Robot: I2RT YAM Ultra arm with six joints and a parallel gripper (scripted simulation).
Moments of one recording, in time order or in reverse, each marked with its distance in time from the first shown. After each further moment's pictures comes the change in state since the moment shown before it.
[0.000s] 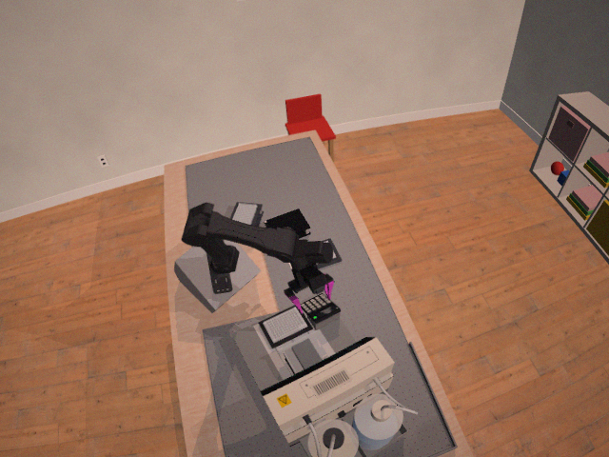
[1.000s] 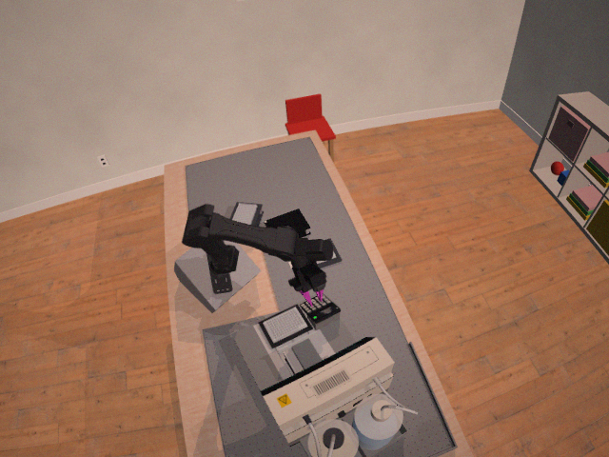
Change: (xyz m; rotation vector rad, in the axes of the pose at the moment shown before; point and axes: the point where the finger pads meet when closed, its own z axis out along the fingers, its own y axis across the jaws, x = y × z) arm 0.010 0.007 0.000 -0.011 0.004 -0.009
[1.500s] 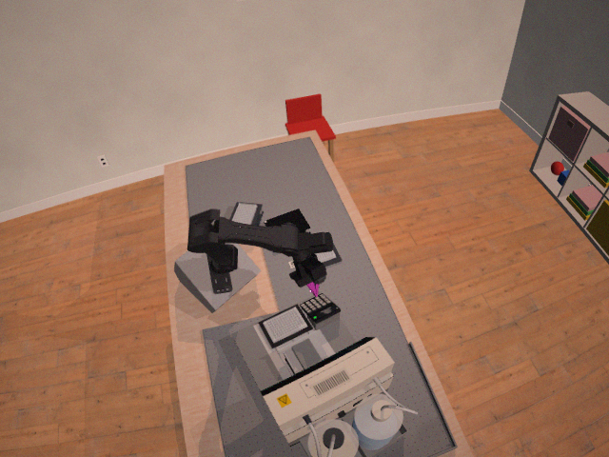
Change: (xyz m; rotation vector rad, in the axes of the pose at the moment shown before) arm 0.041 0.020 0.001 -0.005 0.011 -0.015
